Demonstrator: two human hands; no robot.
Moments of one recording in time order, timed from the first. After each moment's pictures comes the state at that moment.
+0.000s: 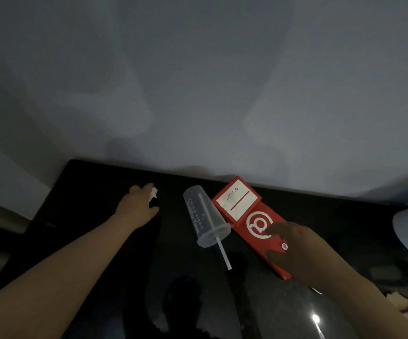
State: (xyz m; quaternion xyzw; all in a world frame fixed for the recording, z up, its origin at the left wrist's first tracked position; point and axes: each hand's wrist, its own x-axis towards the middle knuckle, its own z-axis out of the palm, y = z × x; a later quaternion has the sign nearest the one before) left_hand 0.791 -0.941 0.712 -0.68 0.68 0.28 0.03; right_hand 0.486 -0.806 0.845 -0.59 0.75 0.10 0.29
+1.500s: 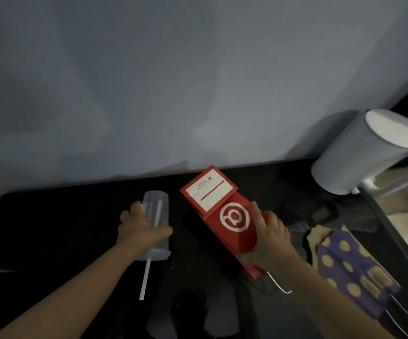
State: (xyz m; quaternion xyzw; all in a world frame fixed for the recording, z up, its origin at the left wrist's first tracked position) left_hand 0.659 -0.845 0.766 -0.68 0.62 0.39 -0.03; right_hand 0.392 -0.710 0.757 -0.51 0.82 -0.03 0.25
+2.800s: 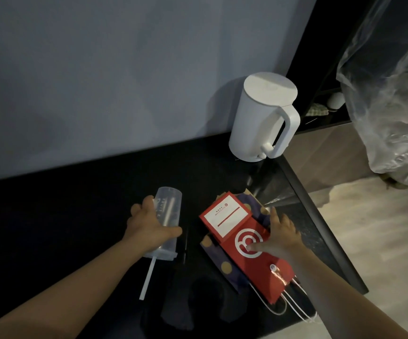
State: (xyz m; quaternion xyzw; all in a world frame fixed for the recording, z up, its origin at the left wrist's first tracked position) left_hand 0.415 -0.668 0.795 -0.62 0.70 0.34 0.05; right_hand 0.140 -0.517 0.712 -0.35 0.88 -0.01 0.32
